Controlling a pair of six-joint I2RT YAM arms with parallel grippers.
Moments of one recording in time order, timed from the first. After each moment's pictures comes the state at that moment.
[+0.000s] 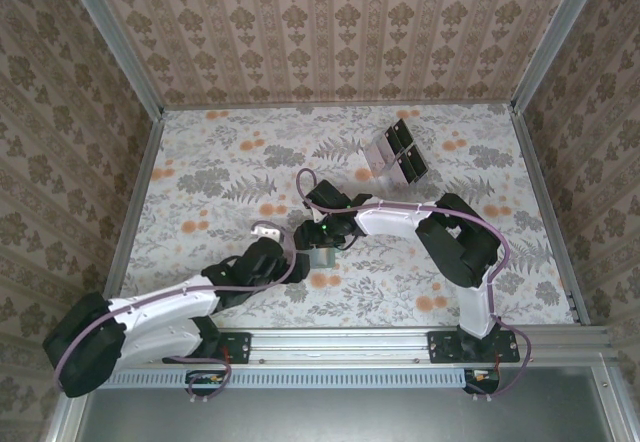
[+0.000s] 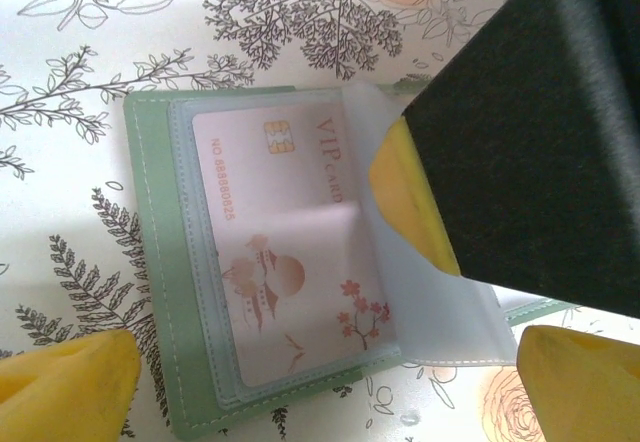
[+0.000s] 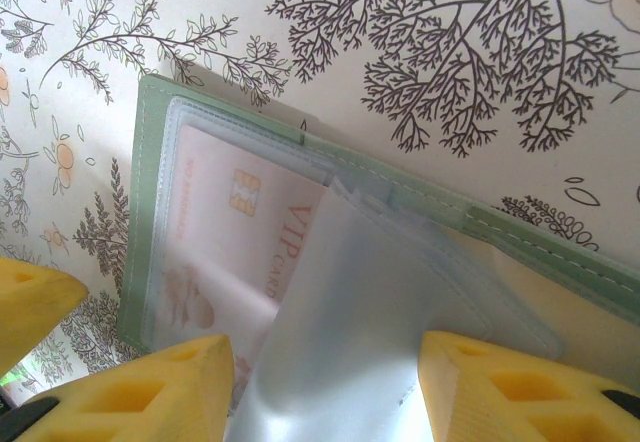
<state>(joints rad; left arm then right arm) -0.92 1.03 0.32 -0.10 -0.21 -0.66 0.80 1.96 1.23 -0.33 -0.30 0.64</state>
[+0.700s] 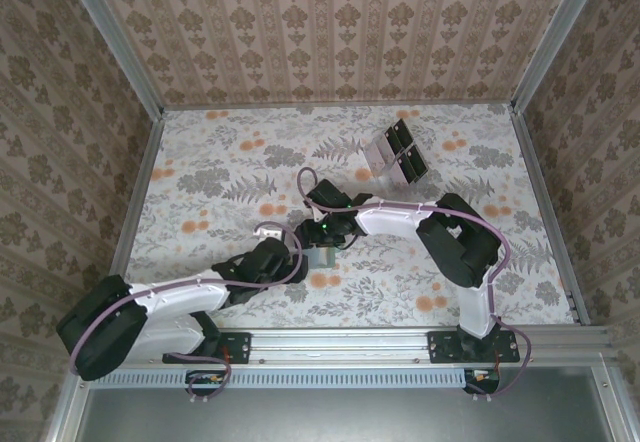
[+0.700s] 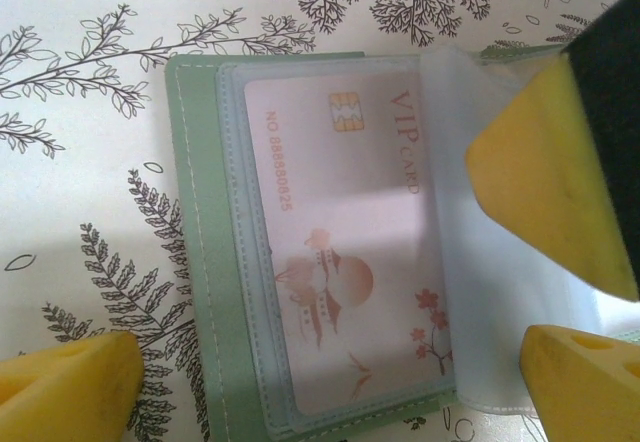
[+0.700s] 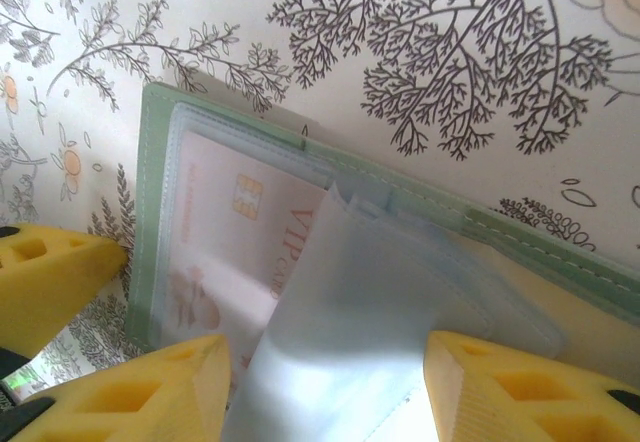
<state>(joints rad) -0.91 1.16 0.32 -0.05 -0.26 -0.66 0.79 1.95 1.23 -0.32 -0.30 0.66</state>
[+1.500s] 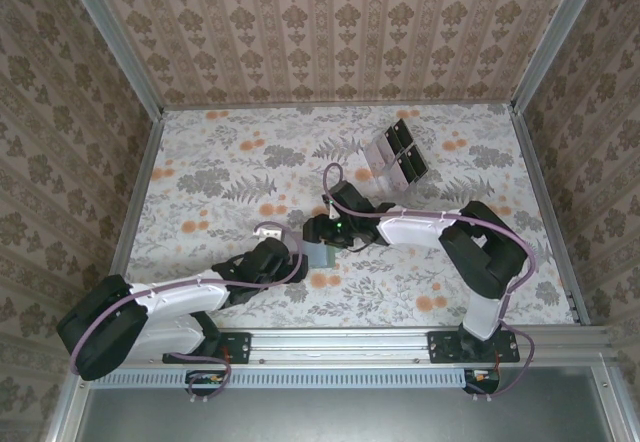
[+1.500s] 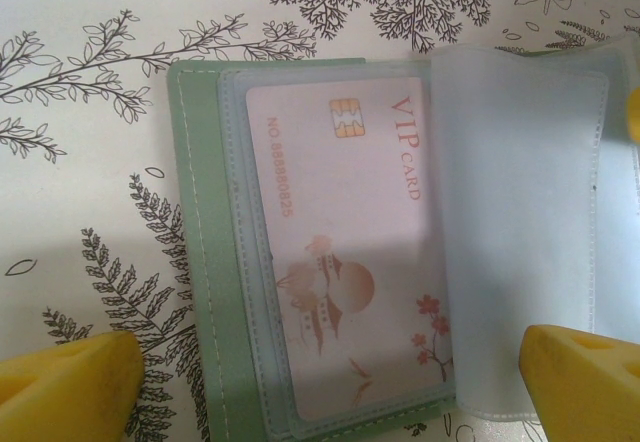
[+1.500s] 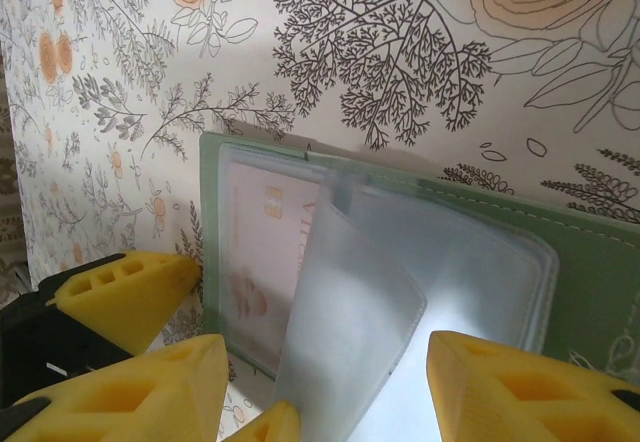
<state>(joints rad) -0.91 1.16 0.31 -0.04 -0.27 -0.66 0.76 1.81 1.01 -0.07 -0.33 0.87</state>
